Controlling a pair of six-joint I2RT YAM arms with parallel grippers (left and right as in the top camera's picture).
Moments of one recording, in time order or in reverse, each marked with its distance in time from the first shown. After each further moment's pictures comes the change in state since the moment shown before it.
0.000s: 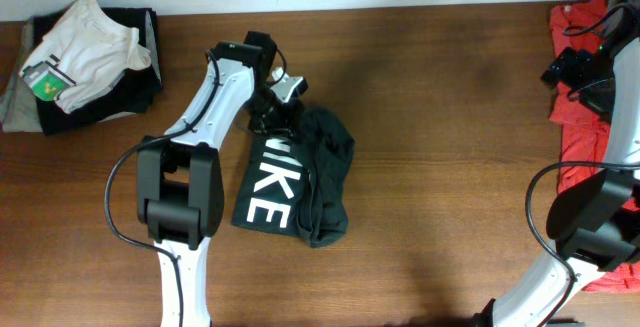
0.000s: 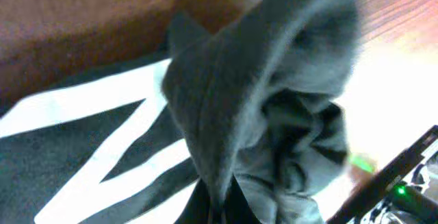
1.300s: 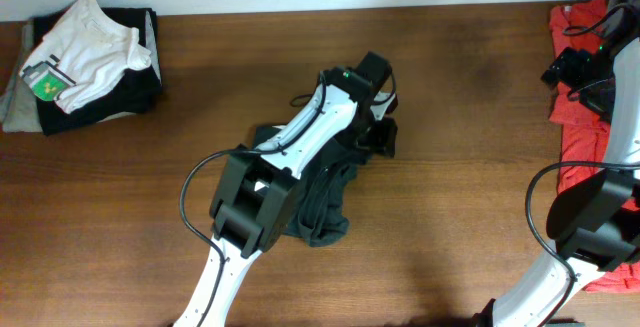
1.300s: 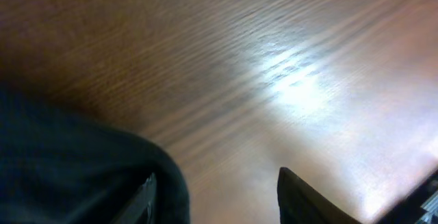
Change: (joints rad) left arm -0.369 0.153 0.168 0.185 -0.087 -0.325; right arm 0.000 0.000 0.000 0.000 0.000 0.001
